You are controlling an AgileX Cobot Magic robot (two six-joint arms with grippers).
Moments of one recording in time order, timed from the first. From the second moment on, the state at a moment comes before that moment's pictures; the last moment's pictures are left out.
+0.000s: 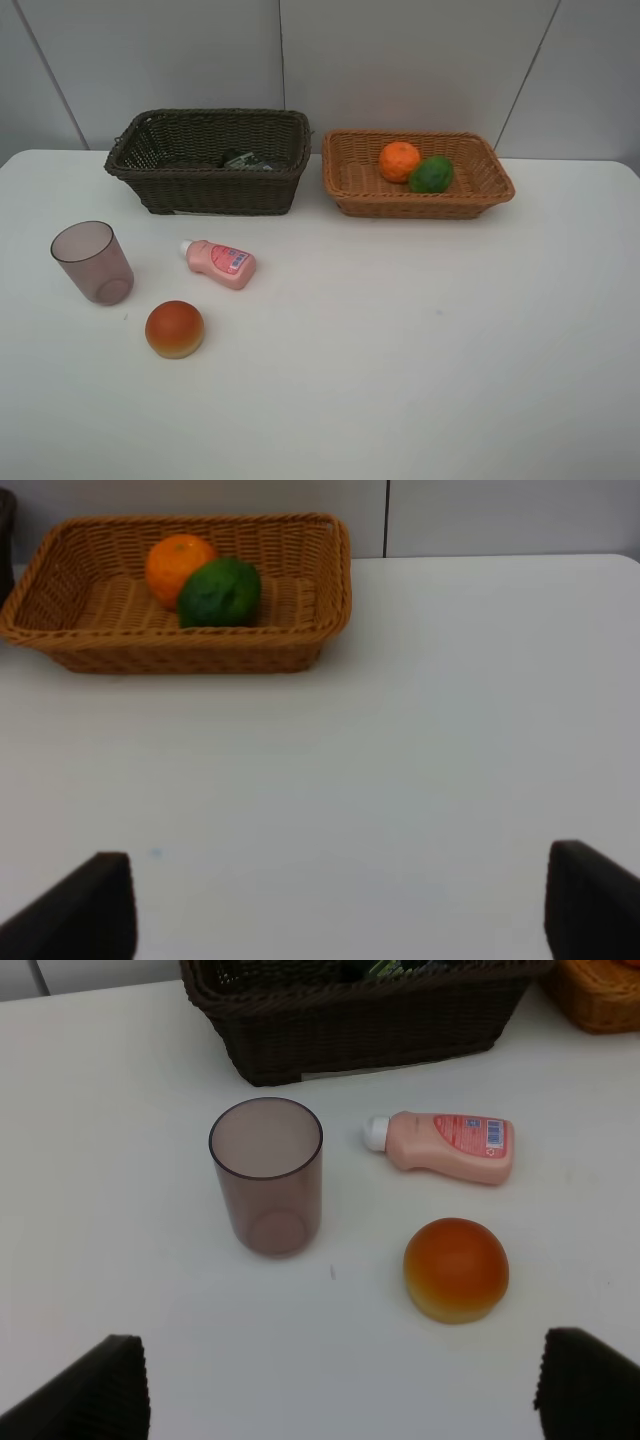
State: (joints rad) left arm -0.10 -0.01 -0.50 -0.04 1.06 0.04; right arm 0.03 0.00 -0.52 -0.06 1.07 0.06
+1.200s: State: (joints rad) left arm -0.10 0.27 -0.58 -0.04 0.97 0.04; right arm 0.03 0.00 -0.52 -0.06 1.06 0.06
